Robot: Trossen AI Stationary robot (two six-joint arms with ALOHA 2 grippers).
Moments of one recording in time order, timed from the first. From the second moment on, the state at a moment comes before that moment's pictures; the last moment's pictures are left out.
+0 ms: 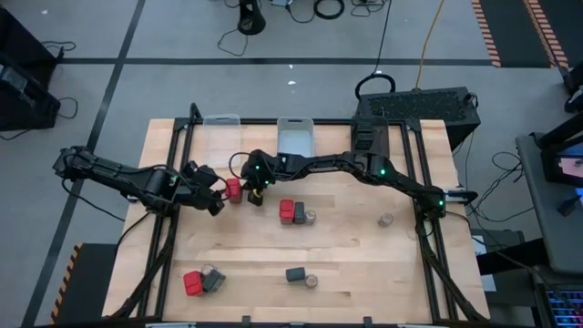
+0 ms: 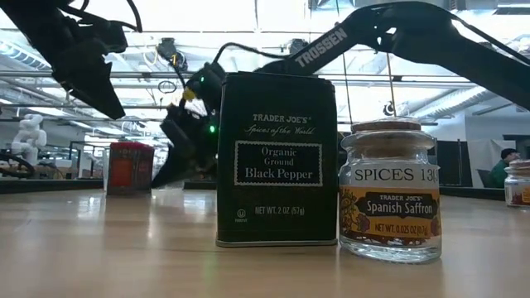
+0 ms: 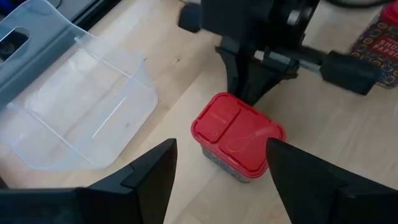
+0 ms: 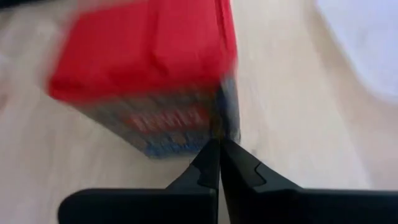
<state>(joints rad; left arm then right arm) -0.23 0.83 0.61 -0.85 -0.58 -0.69 -0.19 2.53 1.99 -0.14 -0.26 0.07</state>
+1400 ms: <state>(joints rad) -0.72 1.18 0.88 -0.67 -0.21 -1.07 0.04 2.09 1.93 -0.91 -0.13 -0.23</state>
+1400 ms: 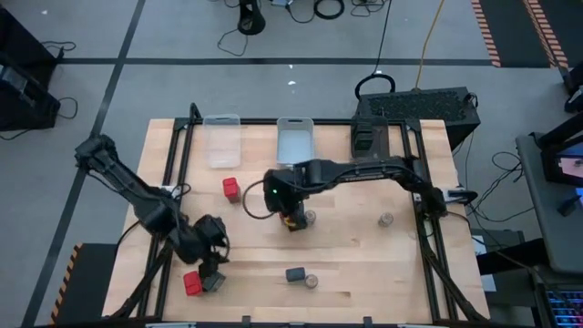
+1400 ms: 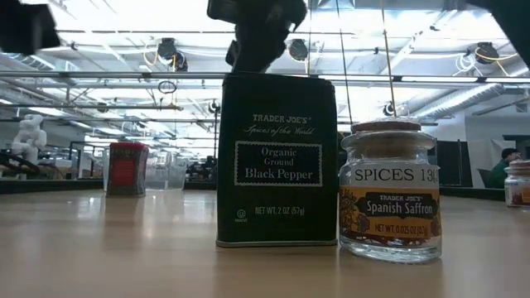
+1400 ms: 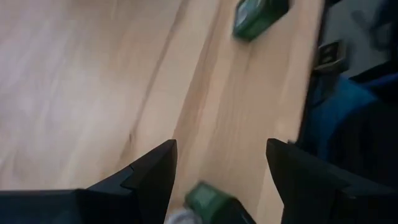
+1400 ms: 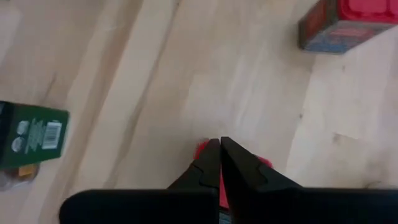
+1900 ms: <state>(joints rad) -0.86 1.45 1.11 -0.92 -0.10 -1.53 0.17 1.65 1.30 -0.27 -0.13 -0.07</state>
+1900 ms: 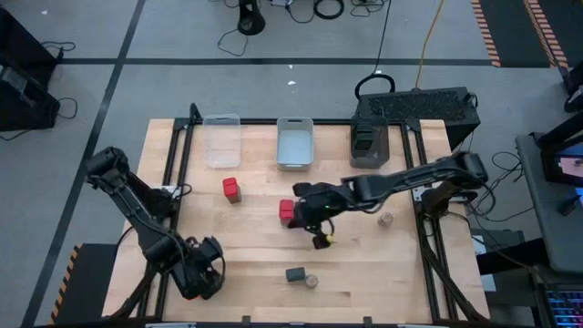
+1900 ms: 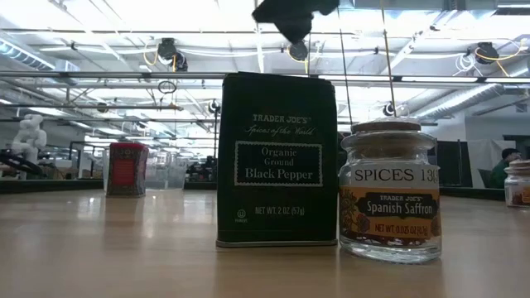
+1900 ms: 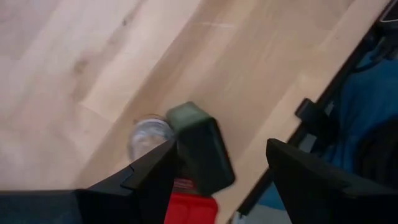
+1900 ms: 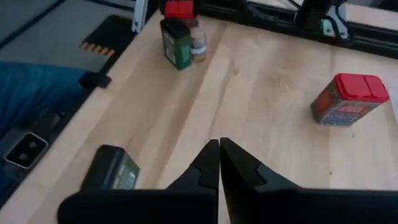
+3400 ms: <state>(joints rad) -0.87 1.69 1.18 -0.96 0.00 -1.53 0.18 1.63 1.22 -0.14 -0.13 -0.07</state>
